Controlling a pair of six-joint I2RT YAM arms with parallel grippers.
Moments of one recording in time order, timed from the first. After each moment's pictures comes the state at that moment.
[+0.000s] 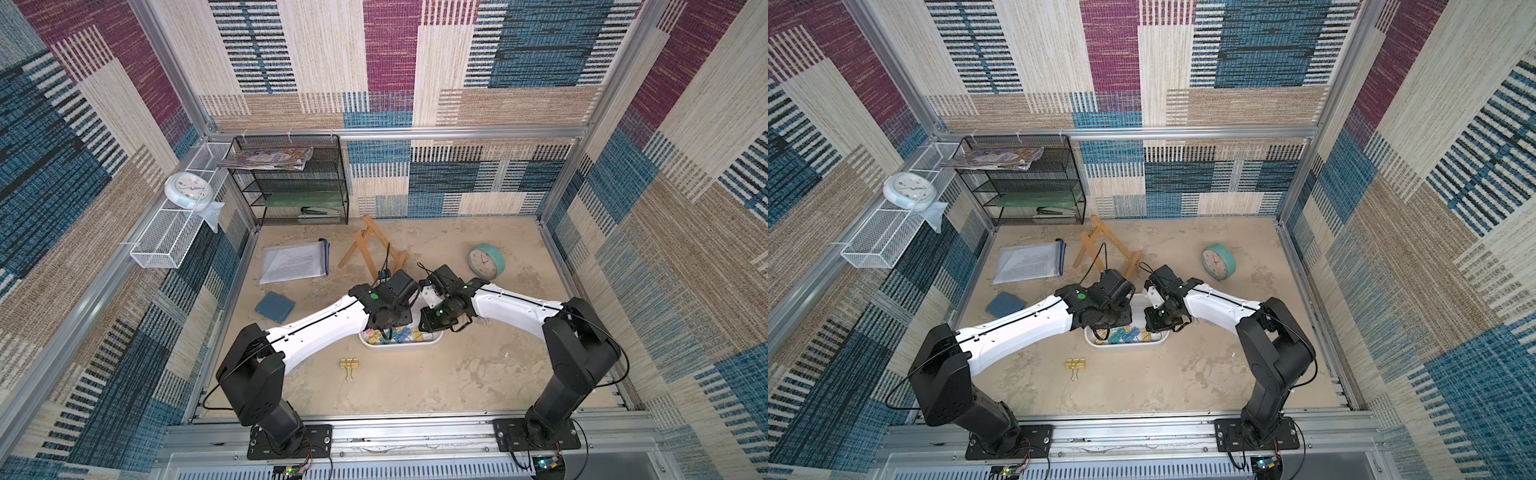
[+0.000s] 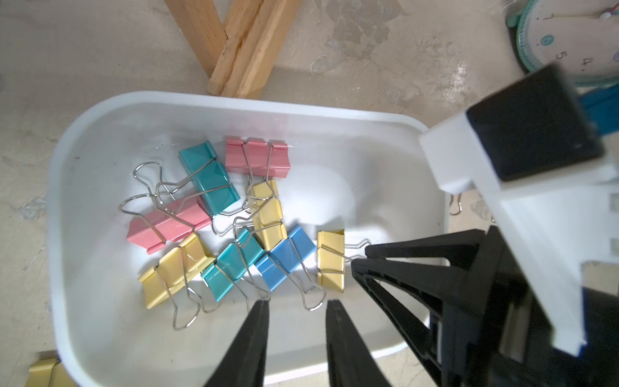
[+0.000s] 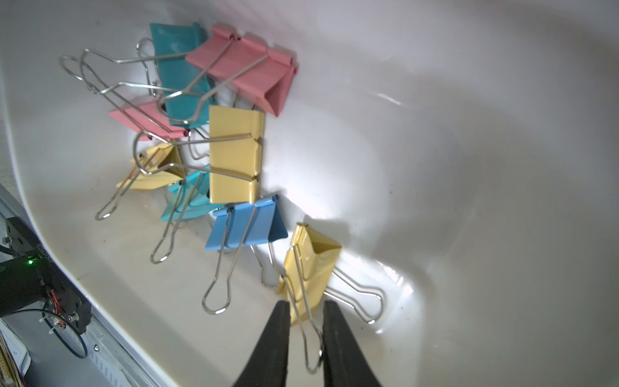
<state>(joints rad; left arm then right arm) -0.81 1.61 1.24 -0.72 -0.12 -0.90 0.66 1.72 1.10 -0.60 -0.32 0.30</state>
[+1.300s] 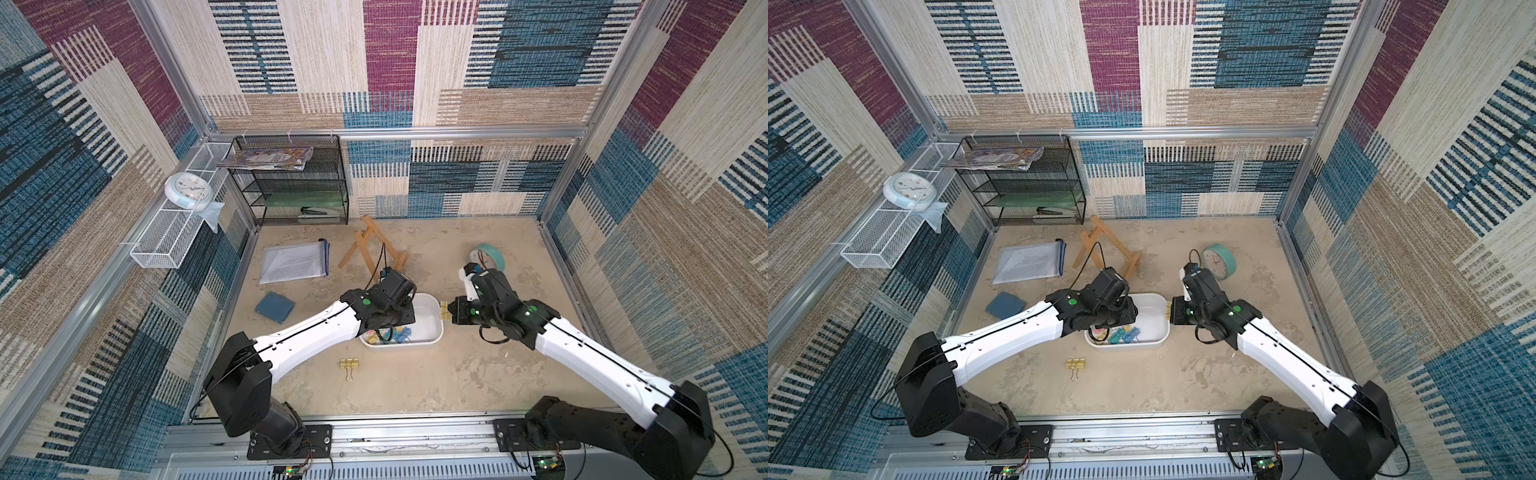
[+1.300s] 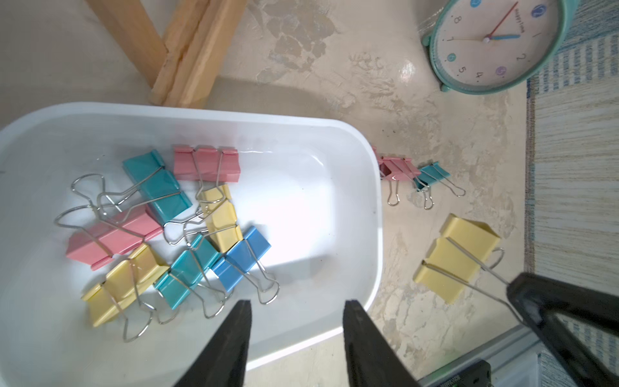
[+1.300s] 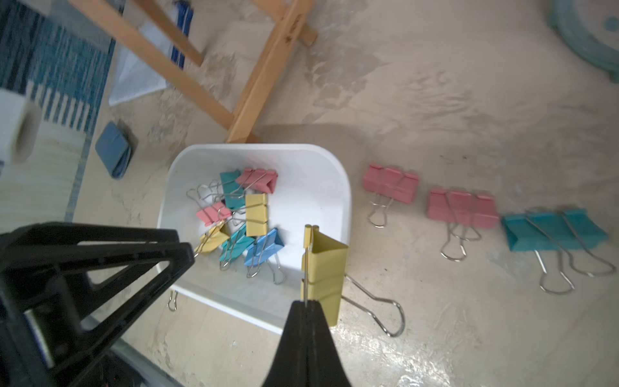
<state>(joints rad) -0.82 1.54 1.18 -0.57 -0.02 -0.88 0.60 1.07 0.81 -0.51 -0.02 0.63</state>
